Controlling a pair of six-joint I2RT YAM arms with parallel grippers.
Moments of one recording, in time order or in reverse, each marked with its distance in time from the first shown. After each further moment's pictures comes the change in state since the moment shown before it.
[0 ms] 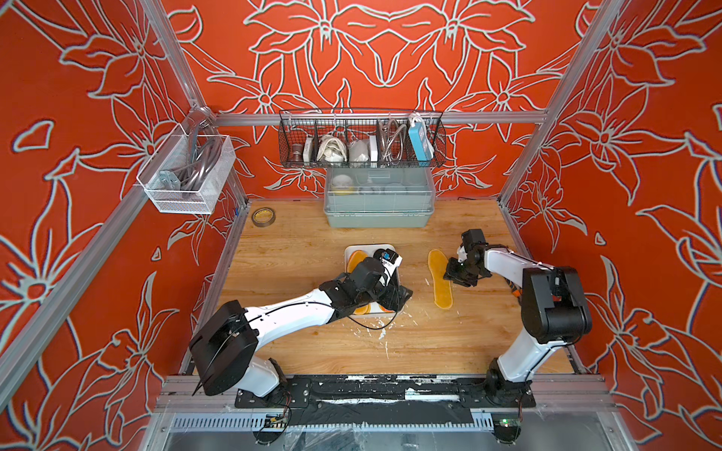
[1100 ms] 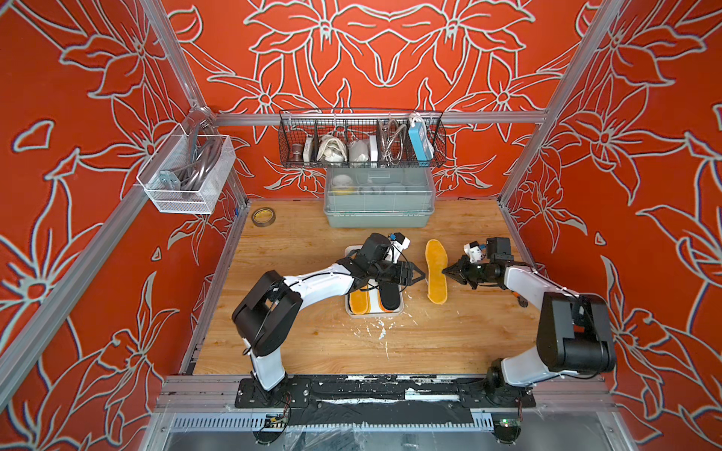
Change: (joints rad) left arm 0.138 0.350 0.262 0.098 0.469 -0.316; right arm -0.152 -0.245 -0.225 0.243 -0.549 0.140
